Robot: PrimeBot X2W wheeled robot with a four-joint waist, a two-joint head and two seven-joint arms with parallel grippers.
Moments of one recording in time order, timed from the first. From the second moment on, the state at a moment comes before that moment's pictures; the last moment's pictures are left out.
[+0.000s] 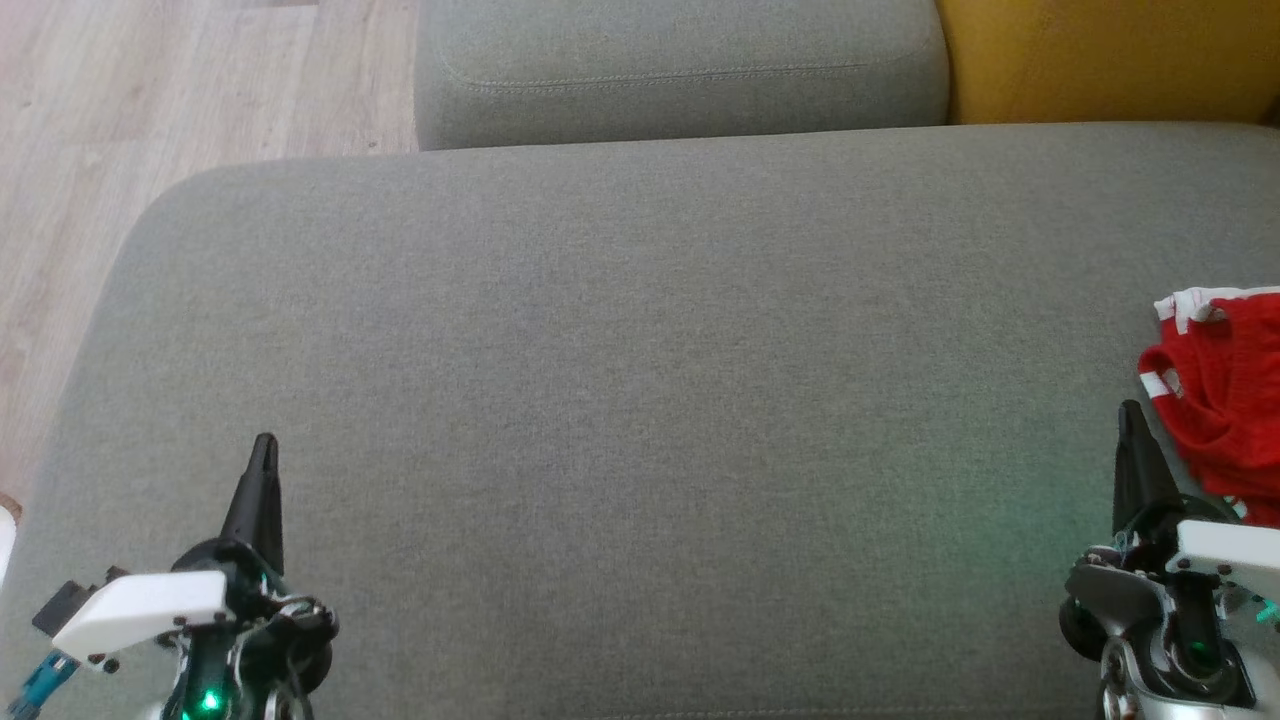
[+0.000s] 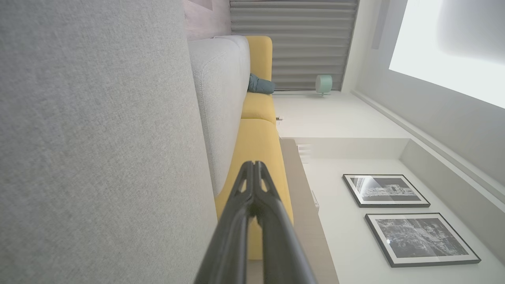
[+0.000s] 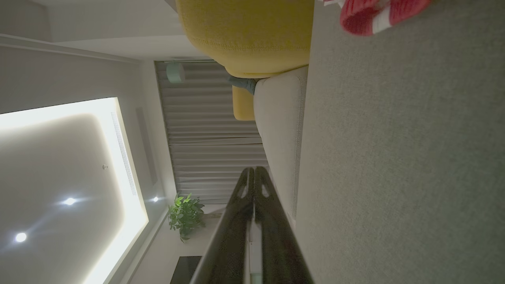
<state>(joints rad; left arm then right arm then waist) -0.05 0.04 0.08 0.28 -1.61 -0.12 0.10 -0.09 -0.05 -0.13 0.28 1.60 0.12 0.11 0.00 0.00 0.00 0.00</state>
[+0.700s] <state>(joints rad) -0.05 0.04 0.08 0.28 -1.61 -0.12 0.10 -0.09 -0.05 -0.13 0.28 1.60 0.12 0.11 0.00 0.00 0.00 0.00</state>
